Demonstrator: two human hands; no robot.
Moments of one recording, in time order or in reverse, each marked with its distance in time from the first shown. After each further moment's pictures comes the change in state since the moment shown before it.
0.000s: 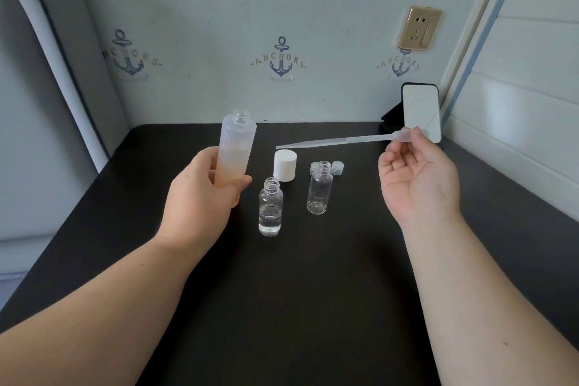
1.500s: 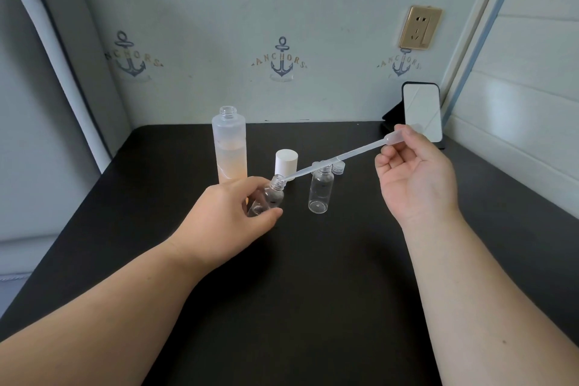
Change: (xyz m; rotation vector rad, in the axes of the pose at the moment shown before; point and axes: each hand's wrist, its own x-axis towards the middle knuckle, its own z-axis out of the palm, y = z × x) left_hand -0.021 0.013 -0.003 0.141 -0.320 0.338; right_hand 0.002 0.002 -0.002 -0.098 -0.114 -0.017
